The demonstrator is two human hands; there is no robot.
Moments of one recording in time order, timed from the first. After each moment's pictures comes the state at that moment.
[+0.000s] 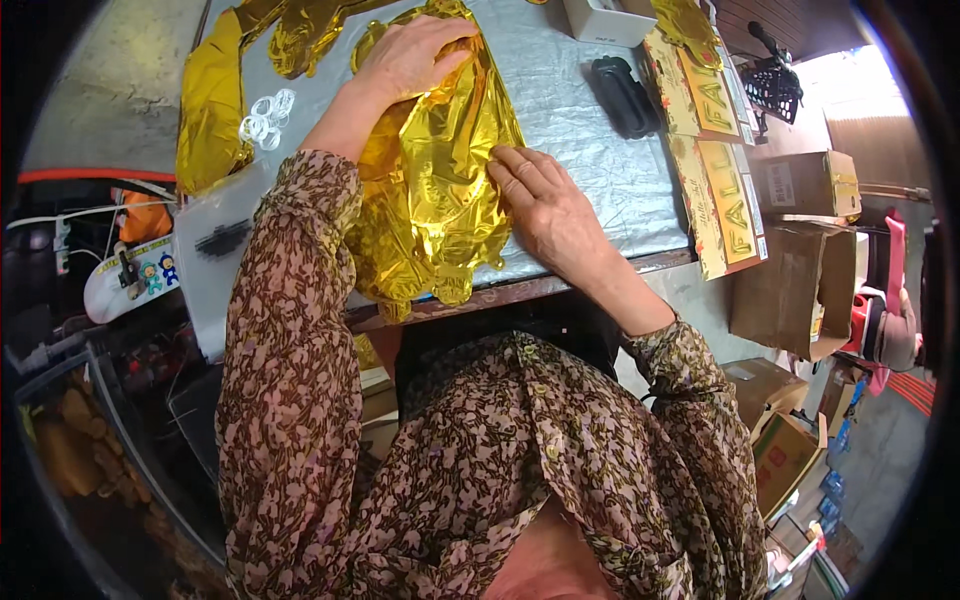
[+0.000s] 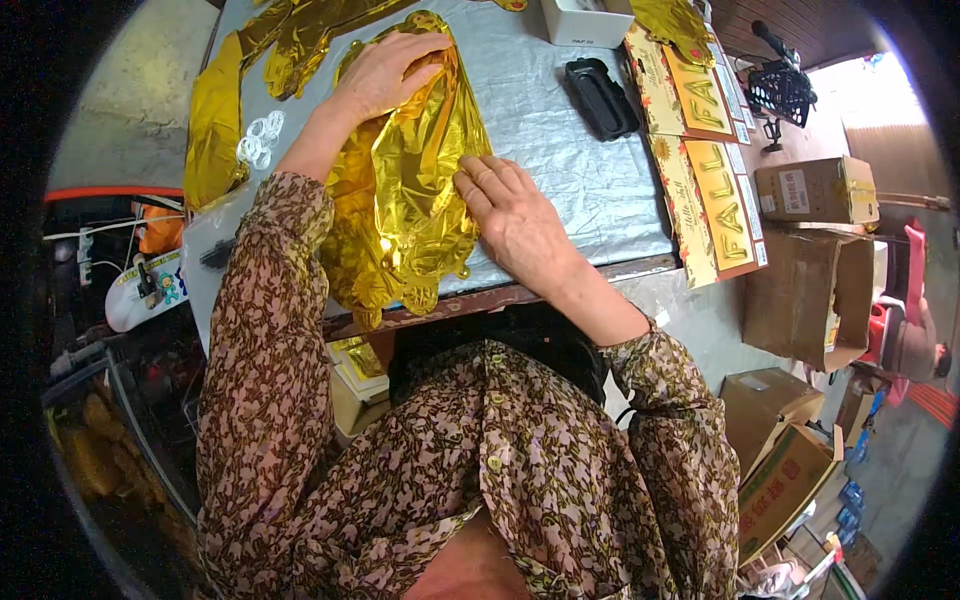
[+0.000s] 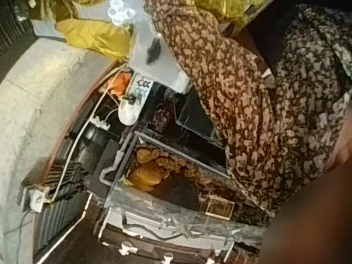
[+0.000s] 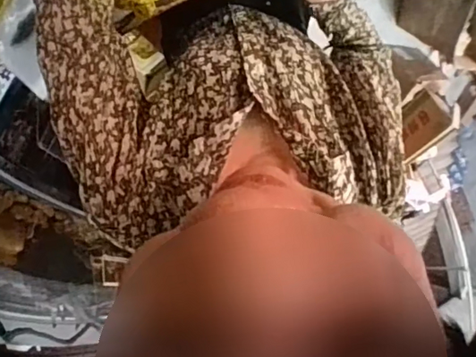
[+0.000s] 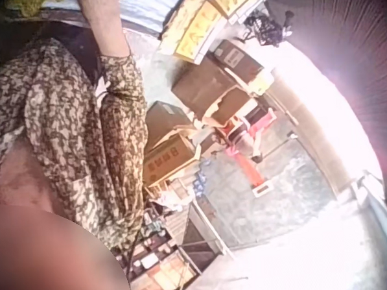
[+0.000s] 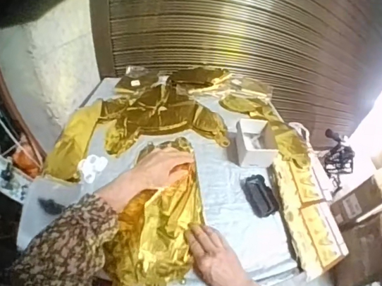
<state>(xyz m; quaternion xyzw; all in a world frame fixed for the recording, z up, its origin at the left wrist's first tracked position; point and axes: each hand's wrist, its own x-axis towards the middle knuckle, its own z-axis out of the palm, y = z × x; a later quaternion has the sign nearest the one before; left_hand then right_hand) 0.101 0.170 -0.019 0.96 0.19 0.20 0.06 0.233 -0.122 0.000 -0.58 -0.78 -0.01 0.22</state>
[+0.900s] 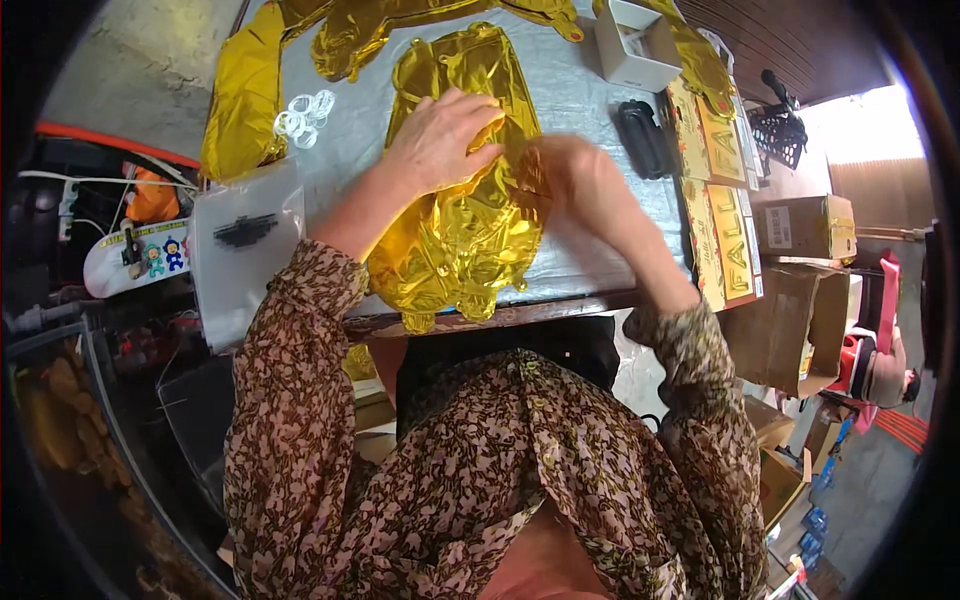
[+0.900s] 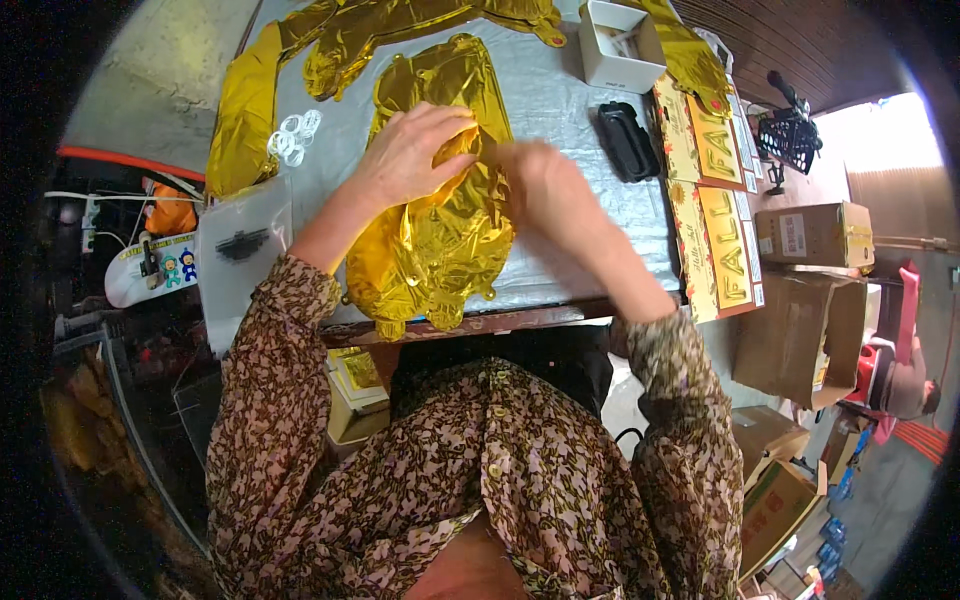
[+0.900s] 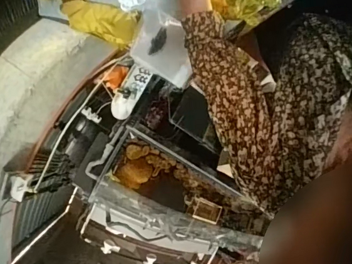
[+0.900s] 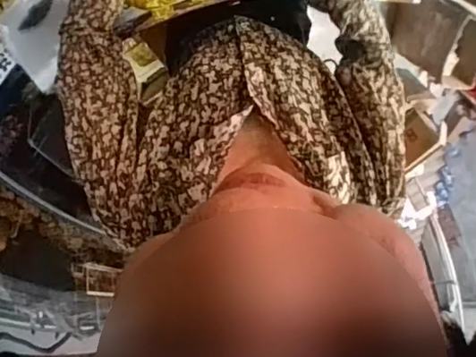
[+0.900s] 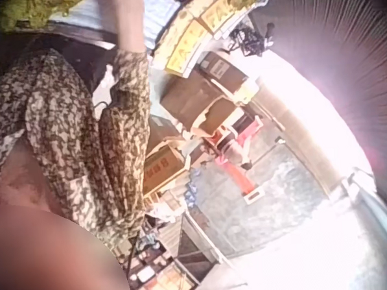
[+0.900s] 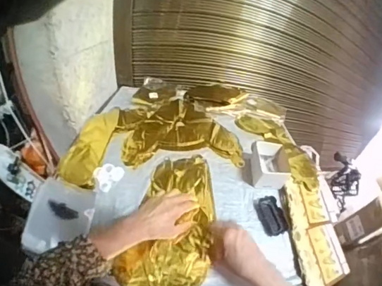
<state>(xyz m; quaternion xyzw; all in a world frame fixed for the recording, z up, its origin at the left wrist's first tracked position) 0.050 0.077 0.001 0.95 0.24 0.18 0.10 0.255 -0.057 0.038 -0.60 -0.76 0.16 0.22</state>
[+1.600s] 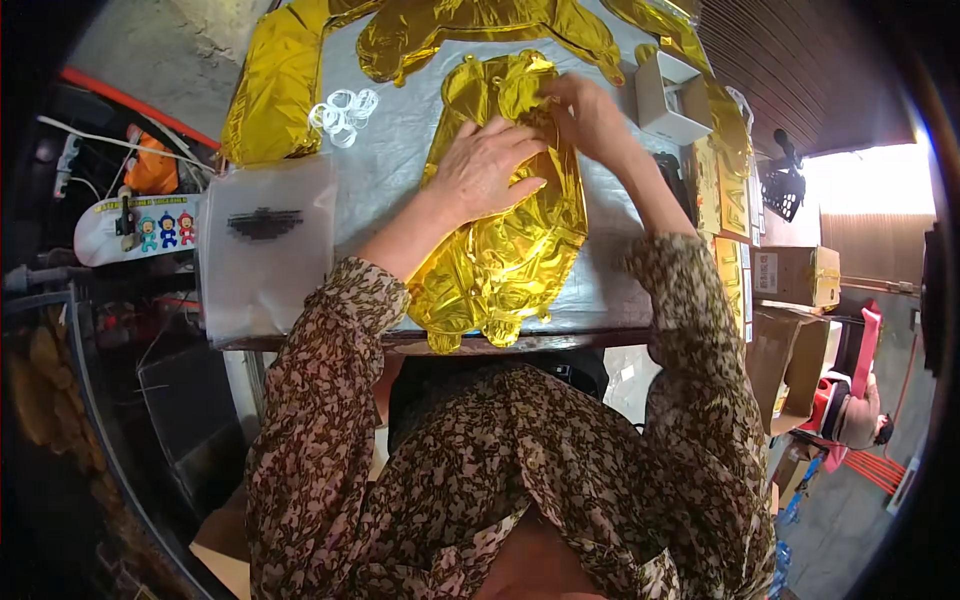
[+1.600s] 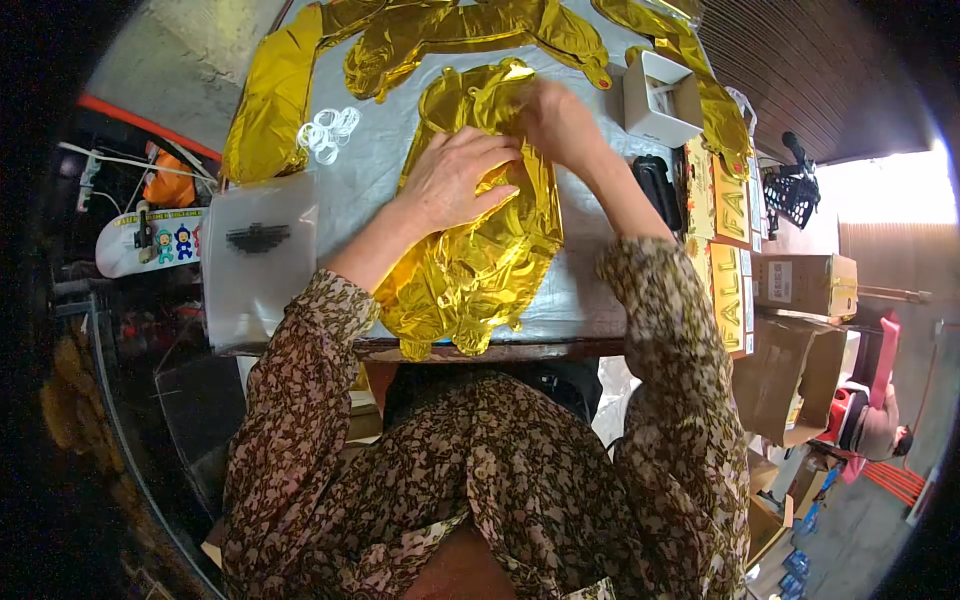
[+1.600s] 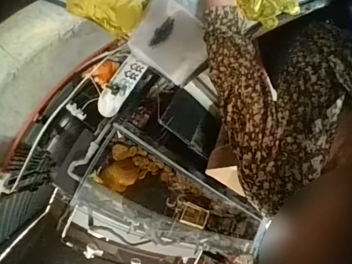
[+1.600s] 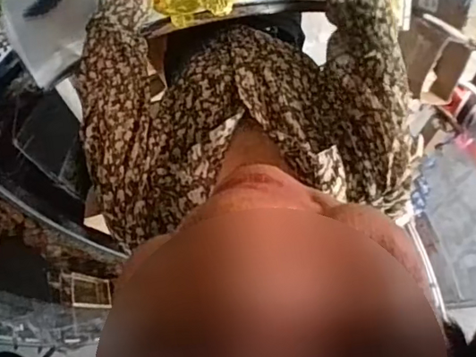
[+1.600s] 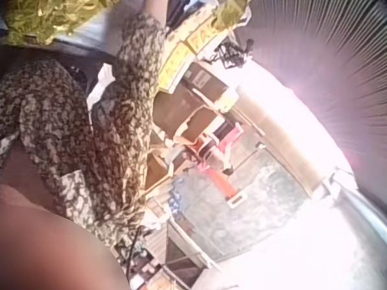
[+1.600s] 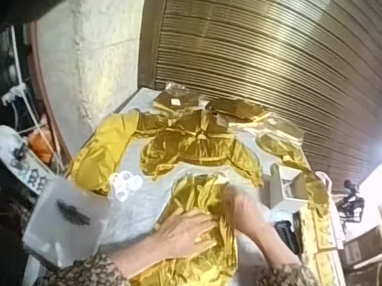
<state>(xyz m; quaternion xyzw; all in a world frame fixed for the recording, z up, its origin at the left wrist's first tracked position) 0.049 0.073 -0.006 0.93 0.28 0.19 0.15 0.278 0.083 0.013 -0.58 -0.78 0.03 0.25</state>
